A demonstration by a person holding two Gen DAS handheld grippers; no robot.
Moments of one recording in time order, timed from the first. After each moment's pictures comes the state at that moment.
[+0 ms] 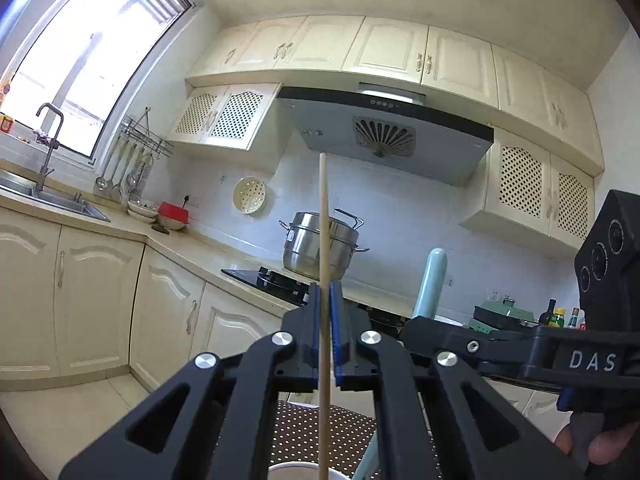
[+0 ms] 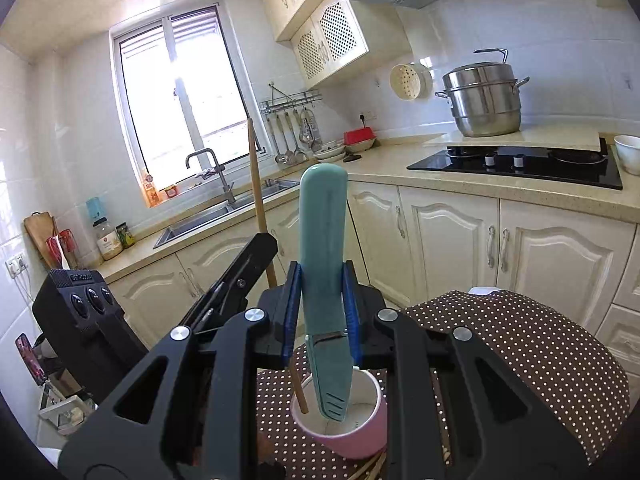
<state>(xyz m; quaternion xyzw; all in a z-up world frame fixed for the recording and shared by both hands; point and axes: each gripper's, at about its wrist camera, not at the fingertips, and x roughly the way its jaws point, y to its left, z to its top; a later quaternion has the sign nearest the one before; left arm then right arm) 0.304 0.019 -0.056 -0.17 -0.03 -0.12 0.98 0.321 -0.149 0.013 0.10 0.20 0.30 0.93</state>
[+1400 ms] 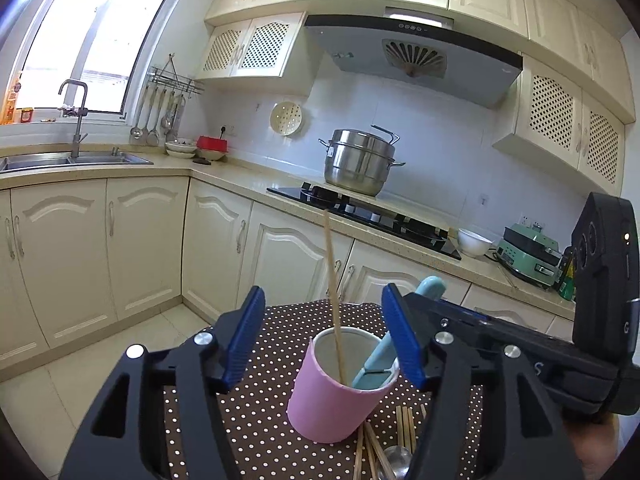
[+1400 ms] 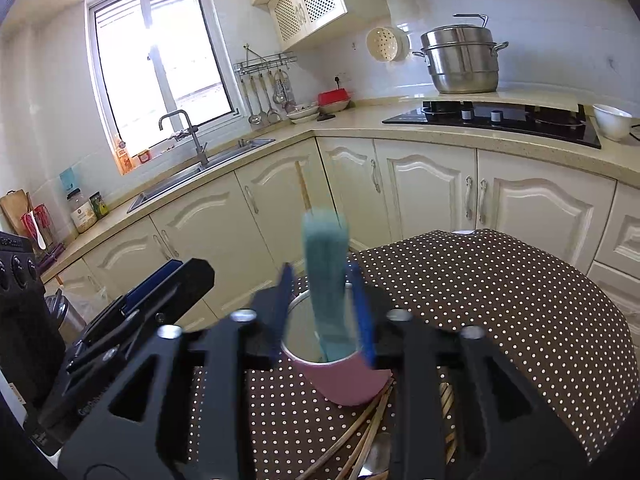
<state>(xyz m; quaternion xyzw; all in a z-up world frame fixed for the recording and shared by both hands) 0.241 0.045 -0.074 -0.12 0.14 -0.07 0.98 0.277 -0.138 -0.035 0.08 0.25 0.24 0.93</state>
